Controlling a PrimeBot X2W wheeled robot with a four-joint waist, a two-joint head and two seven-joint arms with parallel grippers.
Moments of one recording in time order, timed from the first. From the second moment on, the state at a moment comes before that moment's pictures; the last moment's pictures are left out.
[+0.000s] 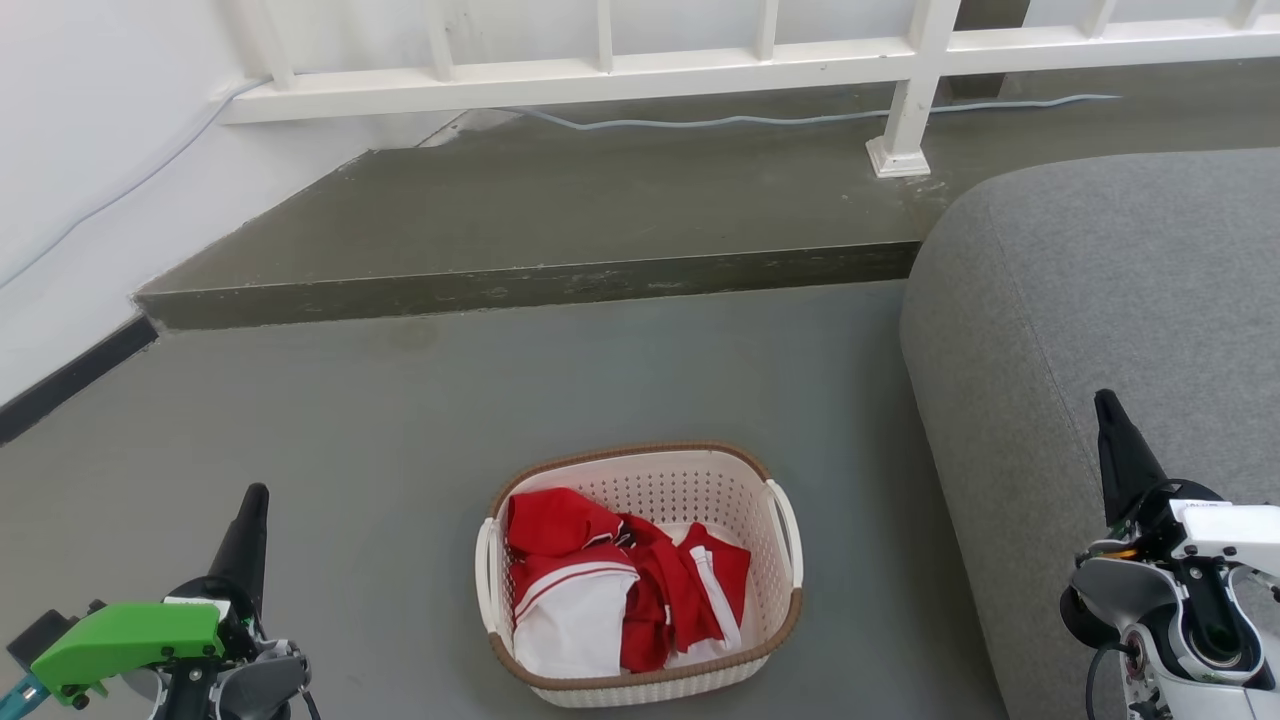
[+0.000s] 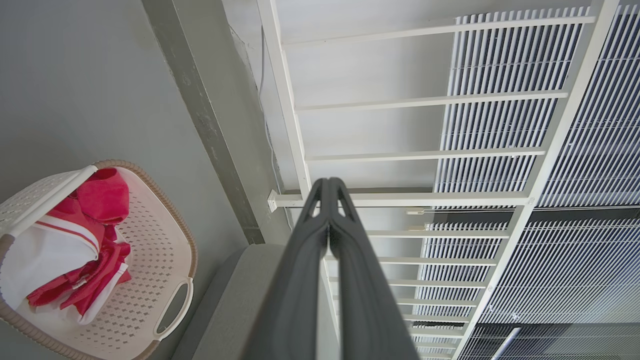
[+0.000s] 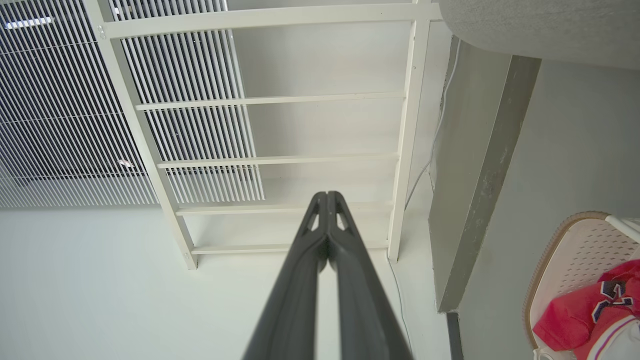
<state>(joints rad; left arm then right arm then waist) -0.06 0.04 0.09 0.28 -1.60 -0.12 0.11 -0.08 -0.04 -0.13 0.28 1.60 0.12 0.11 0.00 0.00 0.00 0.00</state>
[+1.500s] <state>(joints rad) -0.06 0.04 0.09 0.28 -1.60 -0.12 0.11 -0.08 -0.04 -0.13 0.28 1.60 0.12 0.11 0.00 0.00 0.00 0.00</state>
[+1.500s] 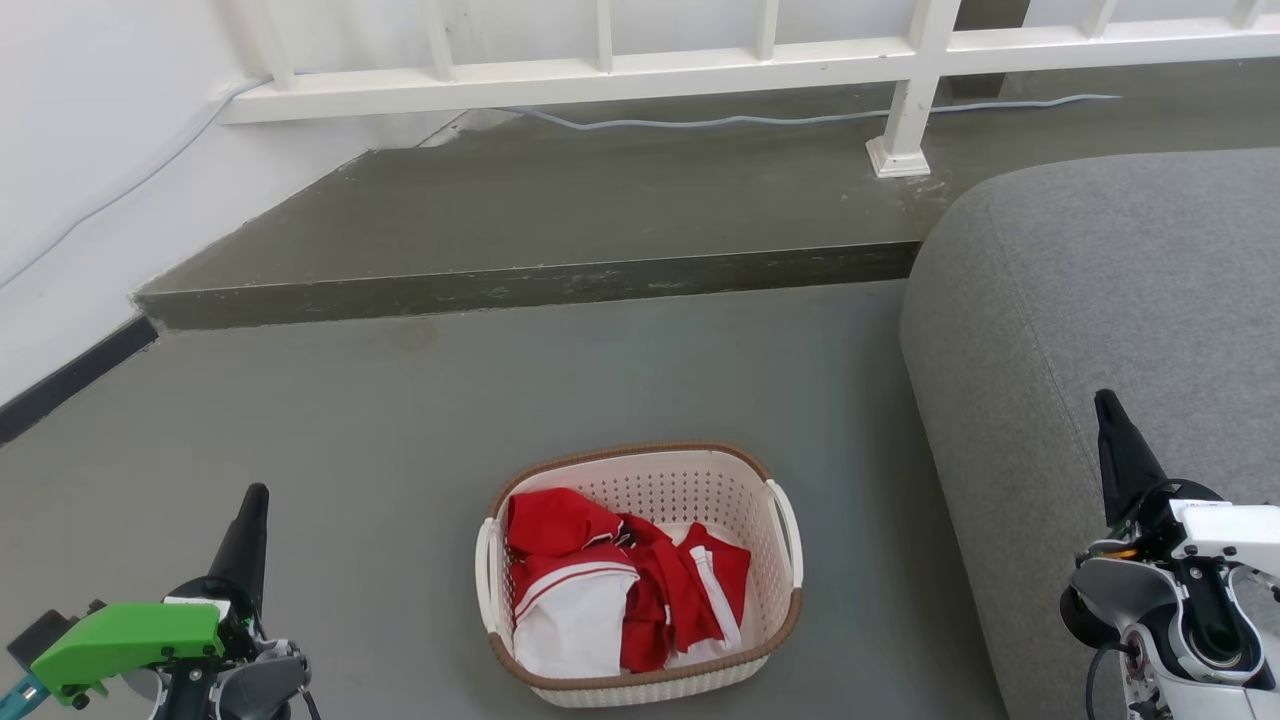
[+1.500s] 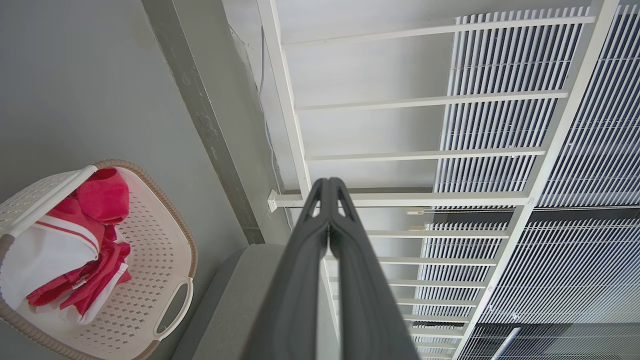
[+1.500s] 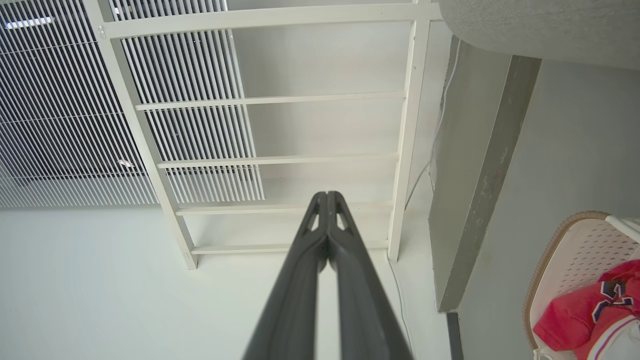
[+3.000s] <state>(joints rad) -0.03 0.02 0.05 0.27 -1.59 -0.12 0.06 -0.04 -0.02 -0.08 0.26 1.58 0.12 0.07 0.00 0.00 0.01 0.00</state>
